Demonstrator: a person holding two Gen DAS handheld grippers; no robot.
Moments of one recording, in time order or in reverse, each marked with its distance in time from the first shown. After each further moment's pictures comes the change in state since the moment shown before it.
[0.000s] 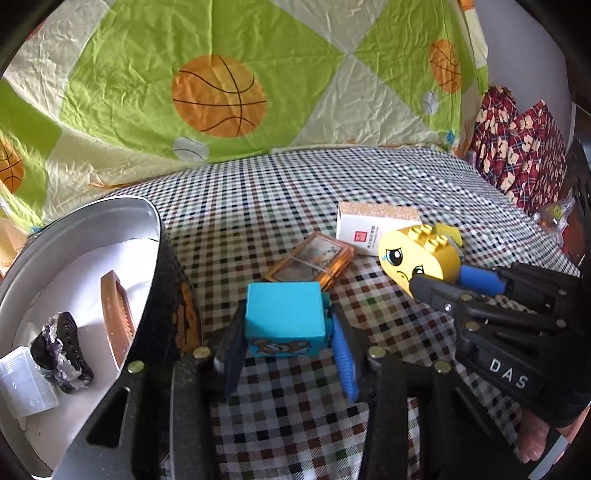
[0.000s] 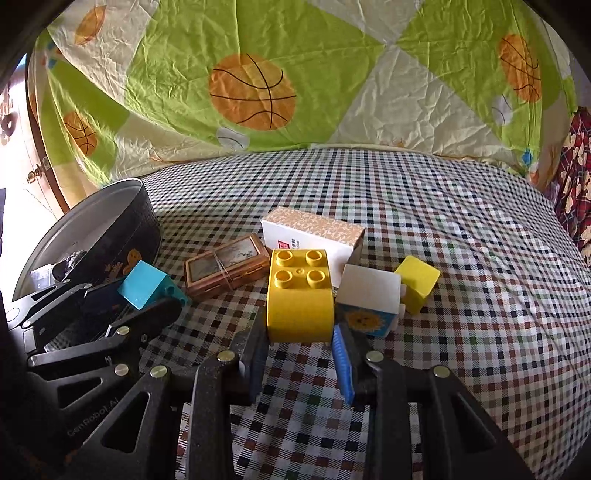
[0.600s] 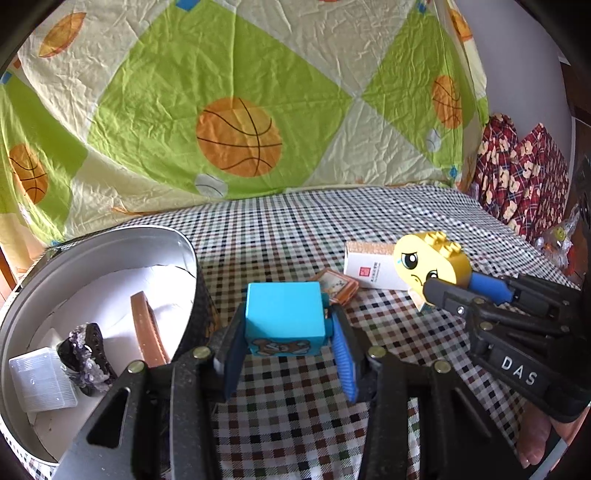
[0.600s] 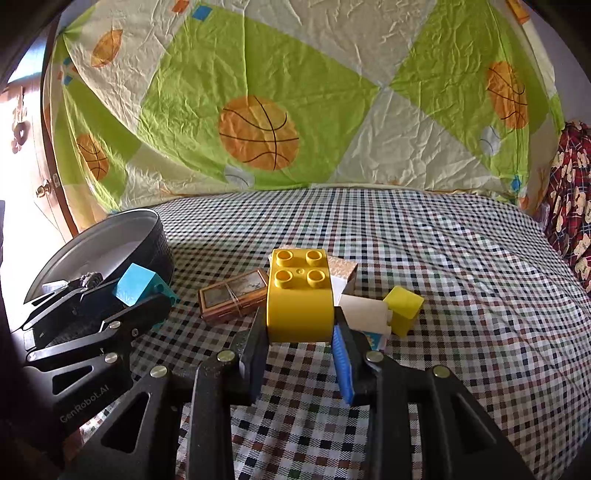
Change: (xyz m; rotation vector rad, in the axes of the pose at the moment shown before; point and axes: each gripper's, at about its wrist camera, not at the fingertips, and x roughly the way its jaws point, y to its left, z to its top) left arm -0.030 0.005 -0.003 -0.029 -0.172 0.050; right arm -0.033 0.002 0.000 -0.004 -0.157 0.004
